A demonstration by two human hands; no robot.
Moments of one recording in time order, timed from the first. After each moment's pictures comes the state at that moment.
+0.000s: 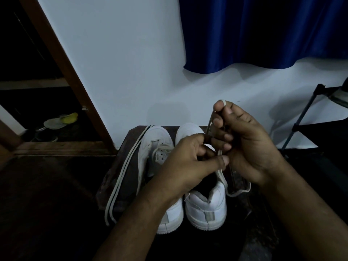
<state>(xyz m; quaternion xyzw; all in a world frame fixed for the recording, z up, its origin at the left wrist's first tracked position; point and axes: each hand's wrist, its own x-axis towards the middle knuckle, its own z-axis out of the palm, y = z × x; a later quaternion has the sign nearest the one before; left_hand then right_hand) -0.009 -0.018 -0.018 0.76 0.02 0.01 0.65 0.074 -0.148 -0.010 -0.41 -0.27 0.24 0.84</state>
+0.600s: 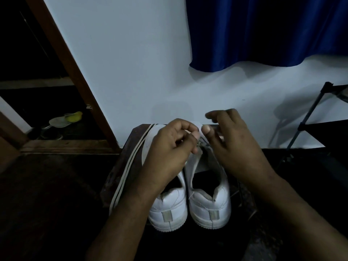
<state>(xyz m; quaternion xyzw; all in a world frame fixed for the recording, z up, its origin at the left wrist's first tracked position) -0.007 0.014 -0.020 0.79 0.05 0.17 0.58 0.078 -0.136 -0.041 -0.84 -0.33 -0.15 0.40</state>
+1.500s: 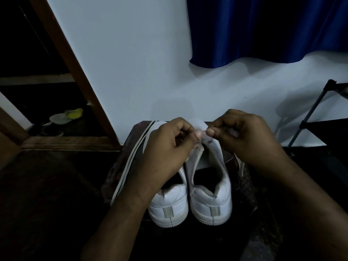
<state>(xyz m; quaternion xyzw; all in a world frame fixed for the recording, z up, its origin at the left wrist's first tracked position) -0.017 0.018 -0.012 0.86 0.06 0.19 0.46 0.087 -0.154 -0.023 -0.78 -0.40 -0.10 0.46</state>
